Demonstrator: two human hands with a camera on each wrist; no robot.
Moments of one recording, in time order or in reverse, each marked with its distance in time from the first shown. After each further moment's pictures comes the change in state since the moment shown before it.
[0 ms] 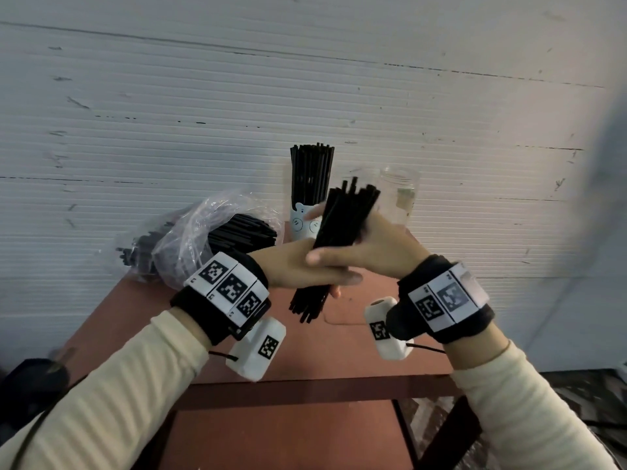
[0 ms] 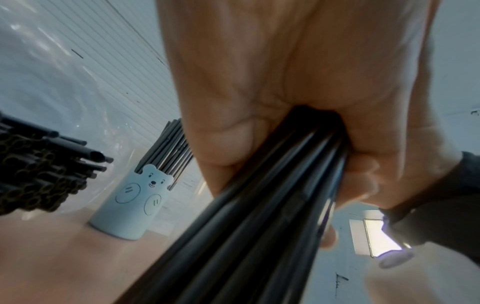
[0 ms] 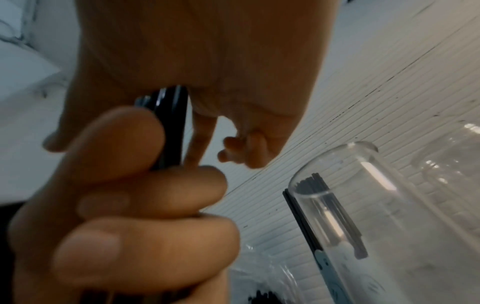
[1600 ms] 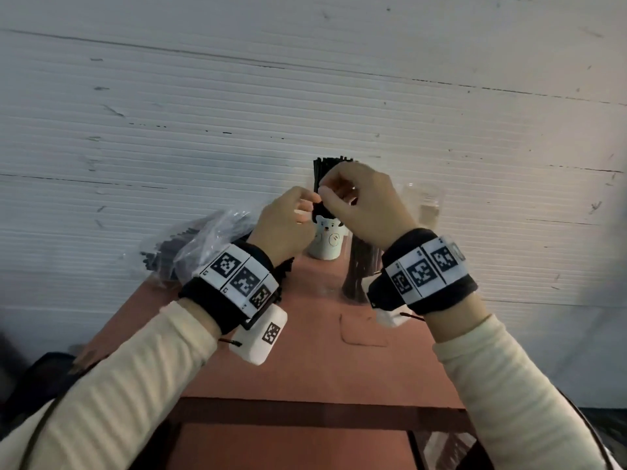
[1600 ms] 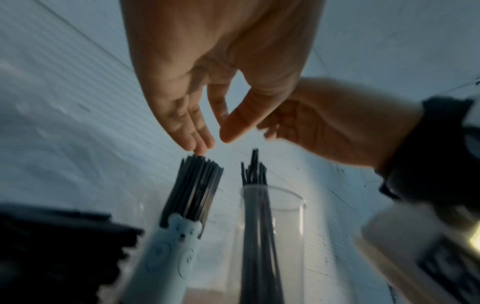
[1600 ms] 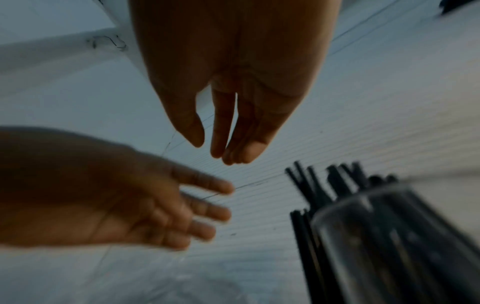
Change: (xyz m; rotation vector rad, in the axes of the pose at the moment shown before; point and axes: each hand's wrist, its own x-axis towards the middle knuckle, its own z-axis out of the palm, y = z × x) left_hand 0.021 -0.032 -0.038 -0.098 0.794 -0.166; right_hand 0.074 0.002 0.005 -0.320 0.336 -0.195
